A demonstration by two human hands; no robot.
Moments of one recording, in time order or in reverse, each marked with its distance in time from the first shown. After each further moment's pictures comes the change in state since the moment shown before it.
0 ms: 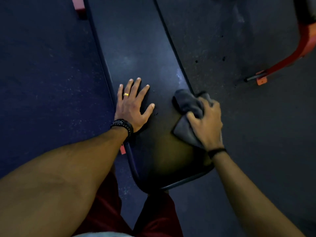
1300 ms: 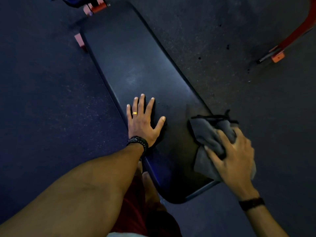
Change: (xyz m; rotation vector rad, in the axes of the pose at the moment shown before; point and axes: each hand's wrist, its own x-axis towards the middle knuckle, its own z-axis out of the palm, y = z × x) left_hand 0.000 0.003 -0.007 0.073 -0.077 -0.004; right_hand -0.100 0.007 -0.022 -0.121 -0.019 0.091
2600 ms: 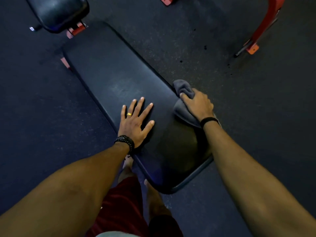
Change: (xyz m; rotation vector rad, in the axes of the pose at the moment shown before) left_hand 0.001 -0.001 -0.004 0.109 -0.152 0.339; right_hand 0.124 -0.013 0.021 0.284 -0.126 0.356
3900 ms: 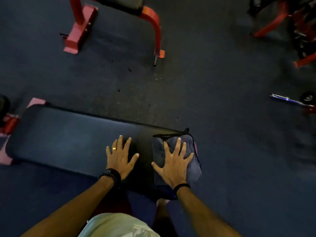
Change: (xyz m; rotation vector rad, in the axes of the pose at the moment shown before) left_hand 0.057 -0.011 -0.088 0.105 -0.431 0.361; right_hand -0.167 -0.049 0.068 -0.383 0.208 0.449
